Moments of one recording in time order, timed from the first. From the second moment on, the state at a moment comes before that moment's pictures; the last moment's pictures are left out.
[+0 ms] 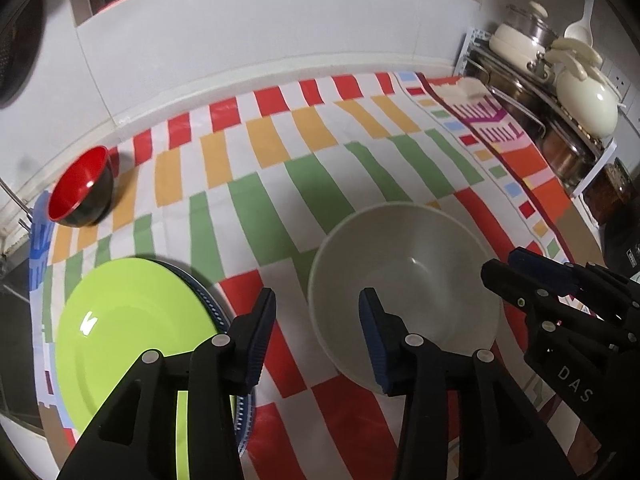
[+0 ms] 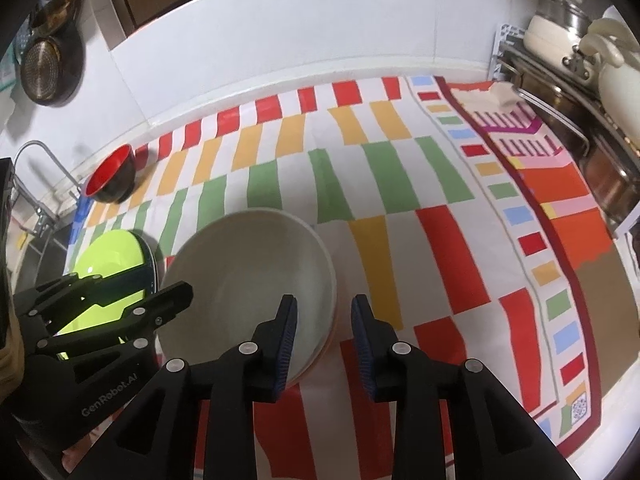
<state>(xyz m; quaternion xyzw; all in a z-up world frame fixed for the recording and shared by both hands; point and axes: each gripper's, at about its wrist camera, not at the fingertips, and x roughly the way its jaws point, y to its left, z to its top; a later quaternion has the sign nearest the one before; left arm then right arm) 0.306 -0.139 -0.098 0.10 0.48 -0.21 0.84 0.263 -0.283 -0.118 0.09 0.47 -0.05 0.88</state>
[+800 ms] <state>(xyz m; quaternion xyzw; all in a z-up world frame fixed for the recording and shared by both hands) 0.319 -0.008 -0.039 0.05 0.39 -0.14 0.91 0.280 -0.191 -0.061 0.06 0.38 -0.02 0.92</state>
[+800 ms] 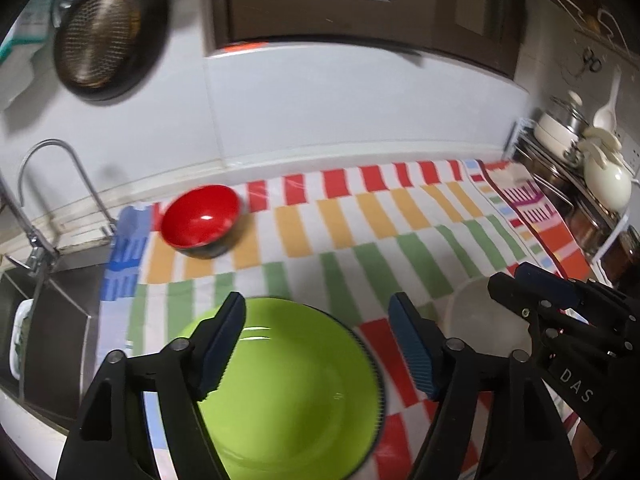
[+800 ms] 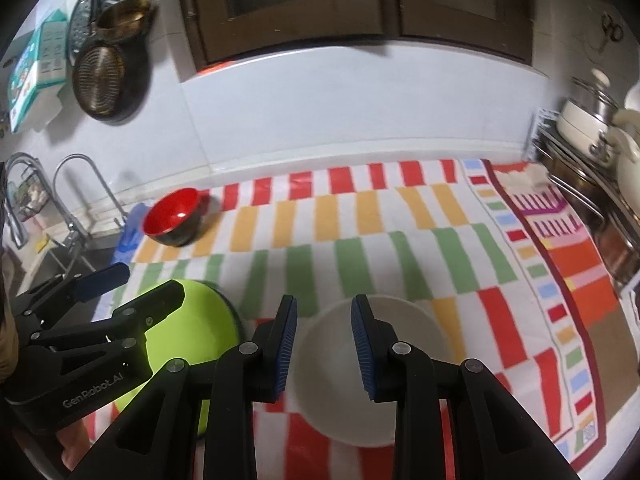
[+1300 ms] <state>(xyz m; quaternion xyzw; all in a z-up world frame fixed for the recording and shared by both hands) 0.358 0.089 -0.023 0.04 0.35 -0.06 0.93 0.335 -0.102 -0.051 0.06 0.35 0.03 0.94</state>
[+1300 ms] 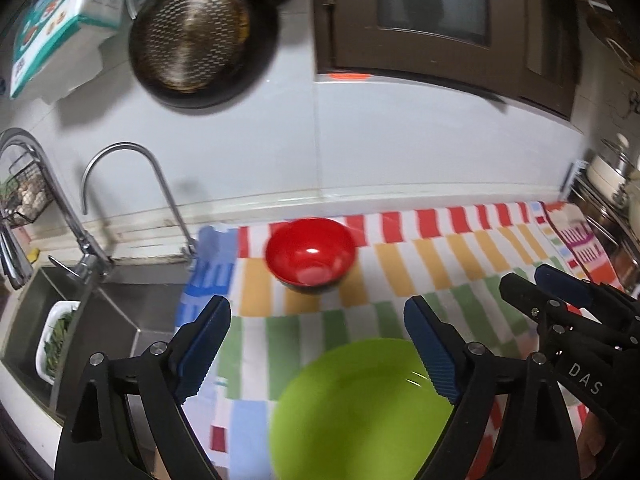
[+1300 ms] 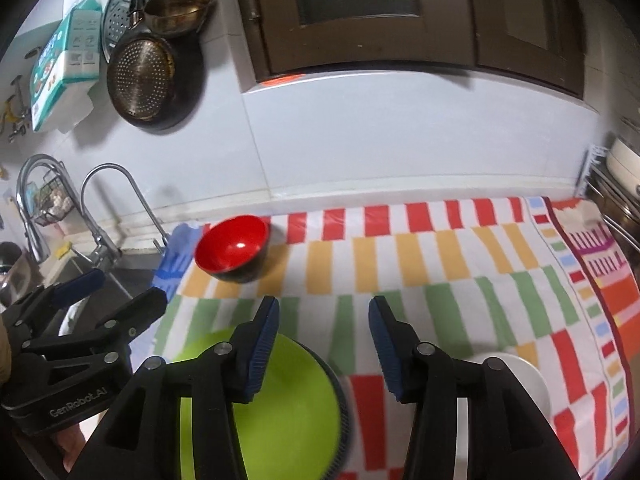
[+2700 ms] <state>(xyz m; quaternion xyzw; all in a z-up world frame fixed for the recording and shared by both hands) 0.543 0.135 -0.145 0.07 0.46 -0.02 0.89 0.532 -0.026 -0.147 0.09 0.46 0.03 0.88</state>
